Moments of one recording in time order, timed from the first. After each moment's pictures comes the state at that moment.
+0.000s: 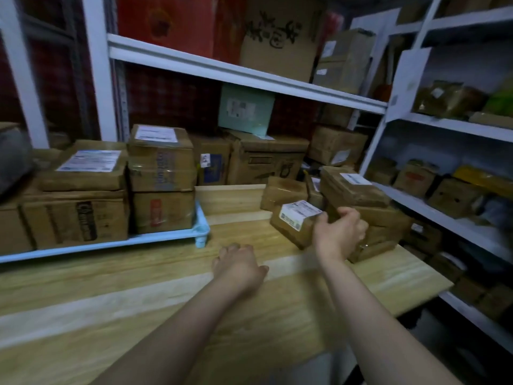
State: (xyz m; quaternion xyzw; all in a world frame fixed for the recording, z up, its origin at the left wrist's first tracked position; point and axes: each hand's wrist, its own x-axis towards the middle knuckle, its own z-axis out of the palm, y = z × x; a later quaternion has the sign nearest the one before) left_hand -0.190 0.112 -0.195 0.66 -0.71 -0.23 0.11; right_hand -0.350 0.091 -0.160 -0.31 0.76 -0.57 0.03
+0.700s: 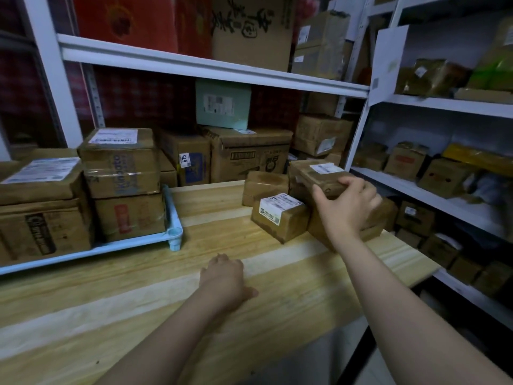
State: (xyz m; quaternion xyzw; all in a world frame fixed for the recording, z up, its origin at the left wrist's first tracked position) left_hand -0.217 0.114 -0.217 0.62 -0.77 -0.16 0.00; right_hand -0.429 0.081 -0.141 -0.41 0.75 -0.50 -0.11
